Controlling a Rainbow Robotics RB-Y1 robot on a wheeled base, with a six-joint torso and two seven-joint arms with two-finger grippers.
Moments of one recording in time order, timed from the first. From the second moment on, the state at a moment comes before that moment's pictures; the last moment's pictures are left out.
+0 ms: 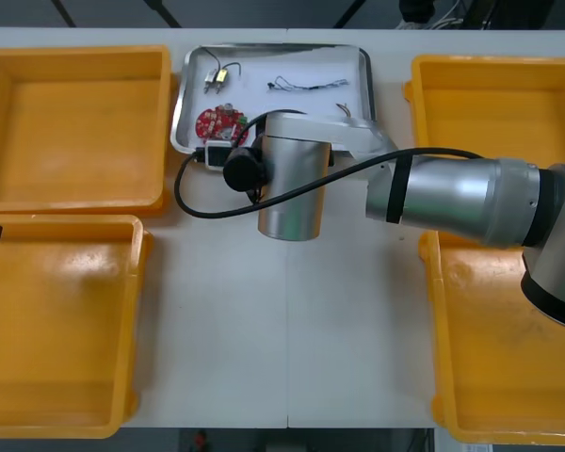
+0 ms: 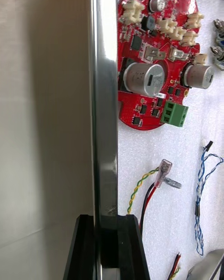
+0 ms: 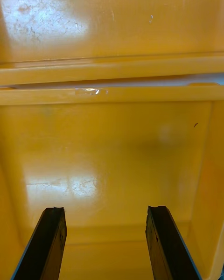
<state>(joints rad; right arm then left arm) -1.24 -0.39 1.24 -1.35 -0.28 1.08 1.62 -0.21 0.87 0.36 -2.10 0.95 1.91 -1.29</state>
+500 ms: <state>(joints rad) -1.25 -0.39 1.24 -1.18 -0.25 0.89 1.69 -0.21 0.87 0.36 -2.10 0.95 1.91 -1.29</state>
